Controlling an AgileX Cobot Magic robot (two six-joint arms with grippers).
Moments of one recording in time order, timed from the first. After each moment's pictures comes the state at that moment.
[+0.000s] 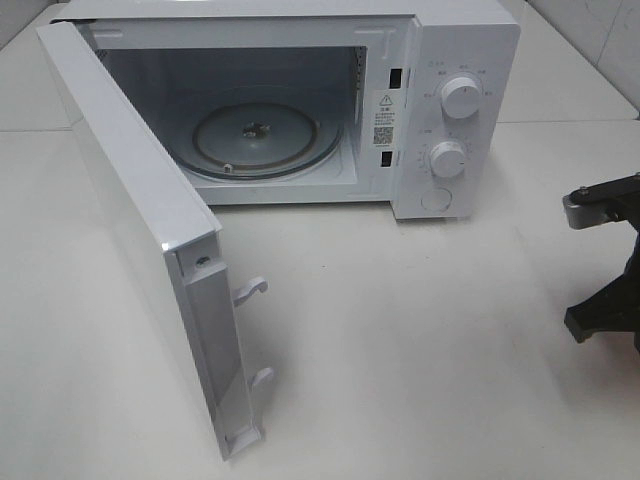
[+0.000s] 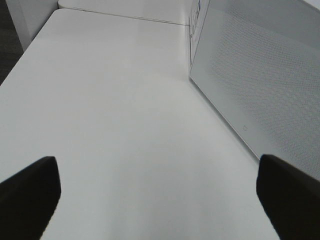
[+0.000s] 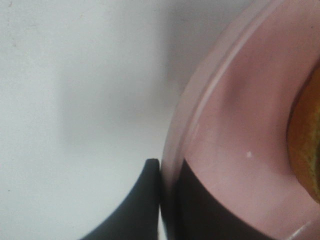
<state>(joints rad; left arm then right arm) 0.08 0.00 -0.52 -0.09 1.08 -0.02 0.24 1.53 -0.70 -0.37 0.77 0.31</state>
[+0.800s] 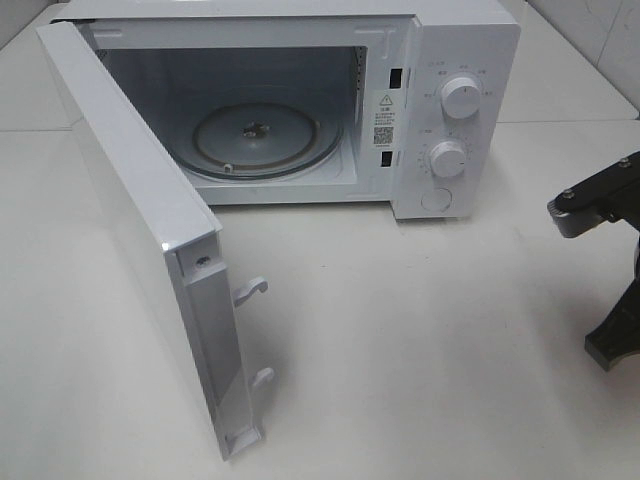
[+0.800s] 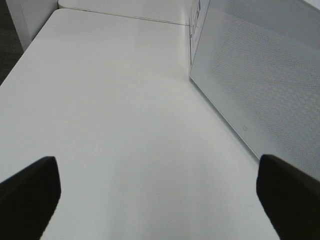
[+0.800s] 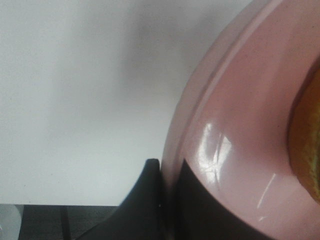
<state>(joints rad) 0.08 0.00 -0.52 -0.09 1.08 -0.02 0.46 1.40 -0.70 -0.49 0.98 0.35</state>
